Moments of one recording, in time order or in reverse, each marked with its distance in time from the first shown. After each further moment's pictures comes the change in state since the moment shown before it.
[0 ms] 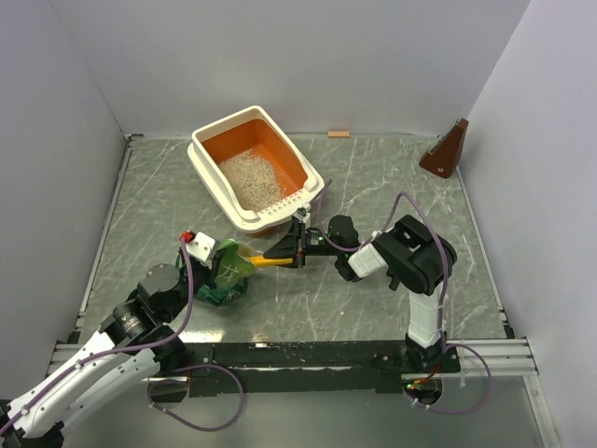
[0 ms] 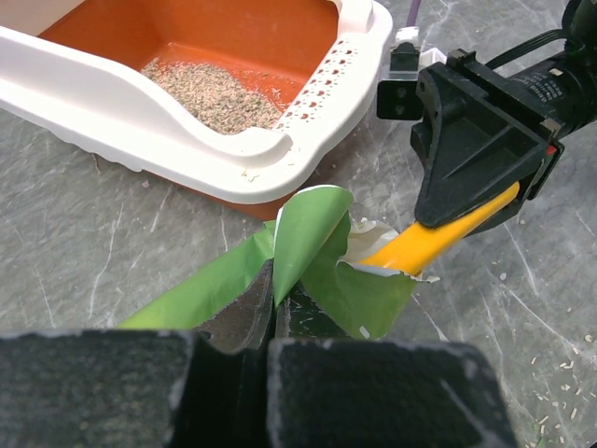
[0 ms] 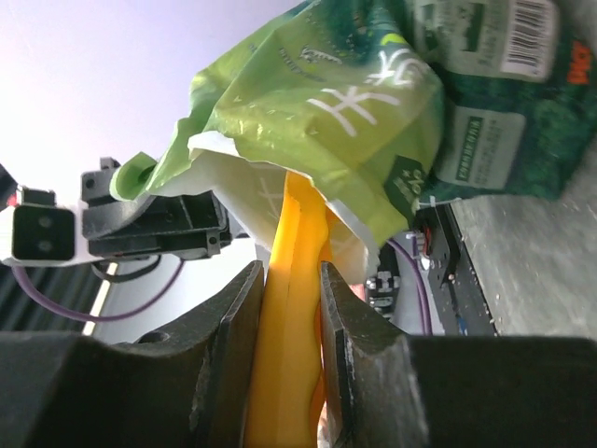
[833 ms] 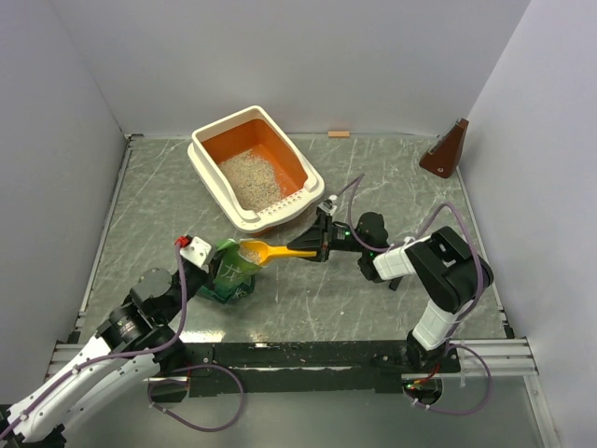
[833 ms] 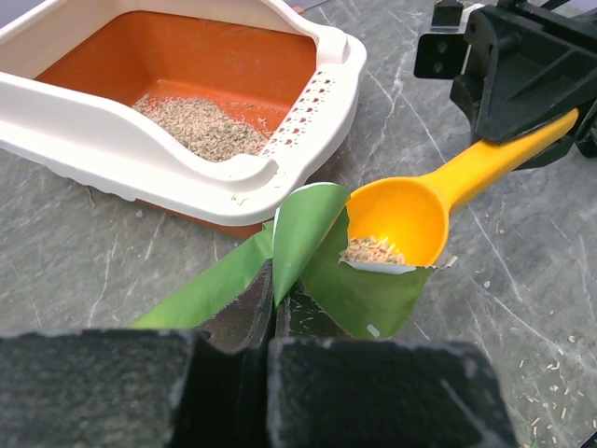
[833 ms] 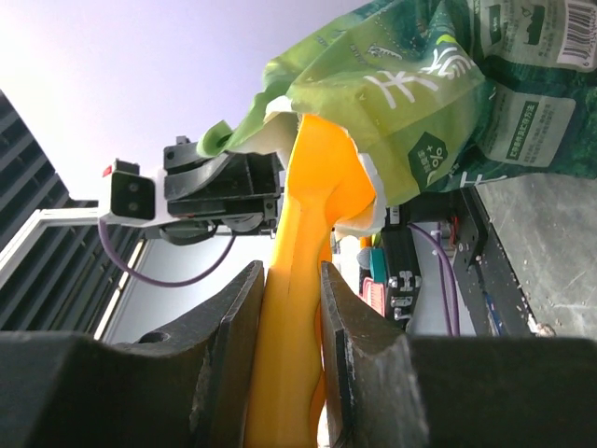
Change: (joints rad) left arm 0.000 -0.058 -0.013 0.029 0.053 0.036; right arm -0.151 -0.229 -0.148 -0.007 -0.074 0.046
